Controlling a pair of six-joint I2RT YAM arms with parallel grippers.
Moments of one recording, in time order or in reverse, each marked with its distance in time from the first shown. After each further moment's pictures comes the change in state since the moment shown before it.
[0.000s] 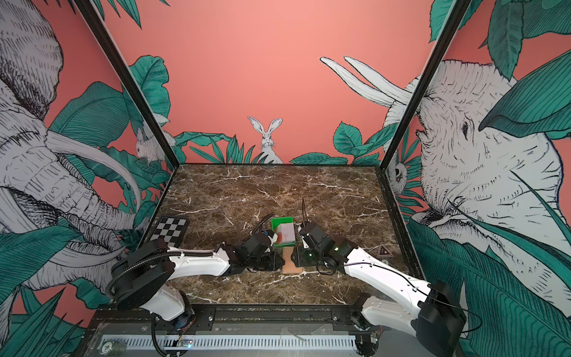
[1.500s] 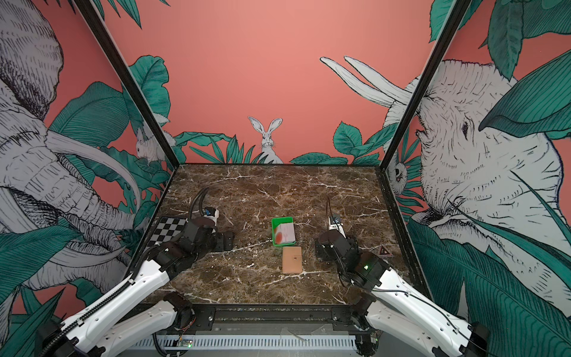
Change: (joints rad) left arm 0.475 -0.674 -0.003 -0.629 -0.433 0.525; right arm -0.007 -0.327 -0.040 -0.108 0.701 -0.213
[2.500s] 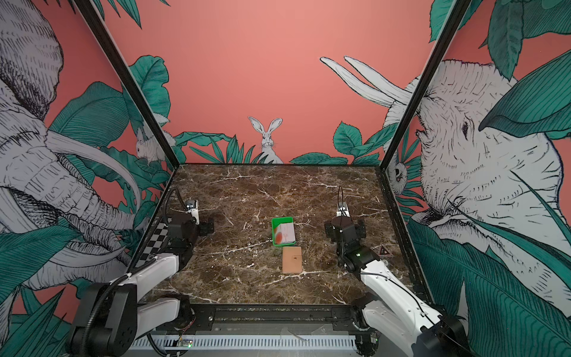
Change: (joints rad) left arm 0.467 0.340 -0.301 0.998 0.064 0.434; right arm -0.391 0.187 -0.166 0.601 -0.018 -0.401
